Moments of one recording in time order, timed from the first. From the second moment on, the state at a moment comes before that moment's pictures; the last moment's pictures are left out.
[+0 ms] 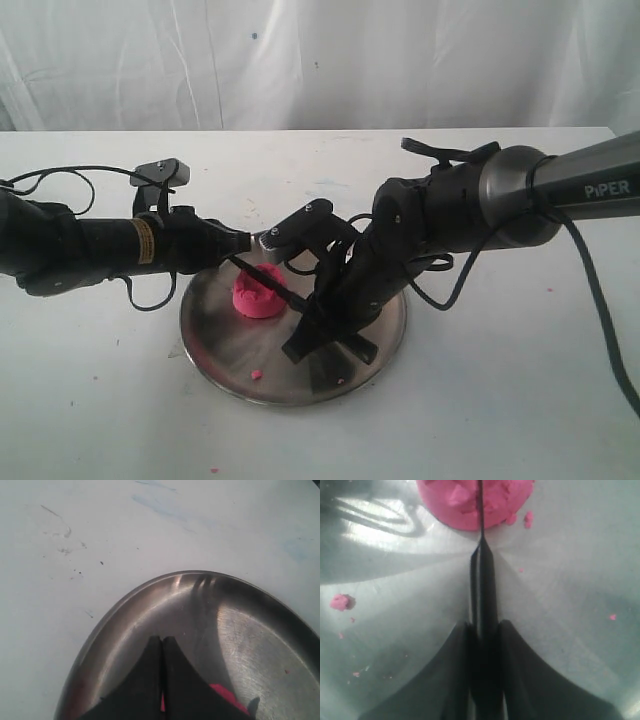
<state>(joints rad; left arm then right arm) -0.20 1.99 -0.95 0.87 -0.60 -1.05 0.64 1.93 -1.12 0.31 0.41 -0.52</state>
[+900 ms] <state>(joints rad) -0.20 2.05 -0.96 0.86 -0.66 -1.05 0.64 1.93 -1.12 0.31 0.42 -0.53</state>
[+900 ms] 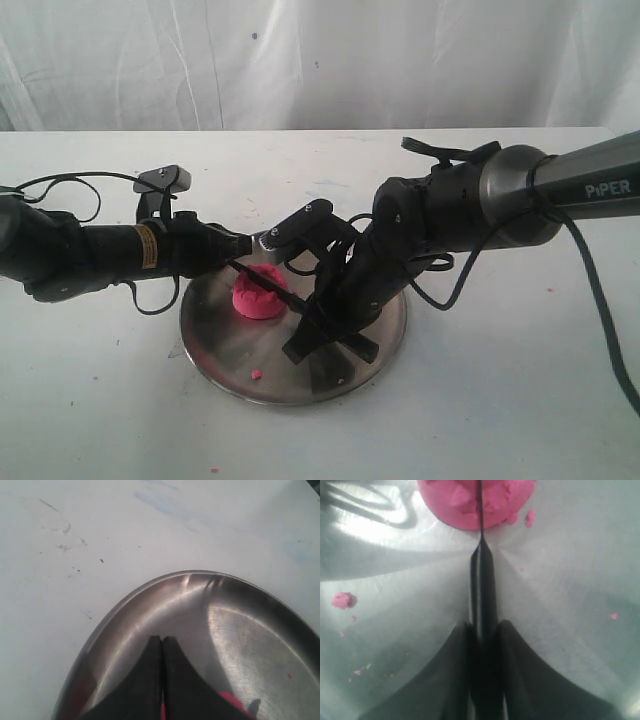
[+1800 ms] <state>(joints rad) -0.20 1.92 -0.99 1.15 -0.44 -1.18 0.64 1.93 -1.12 0.31 0.42 -0.53</state>
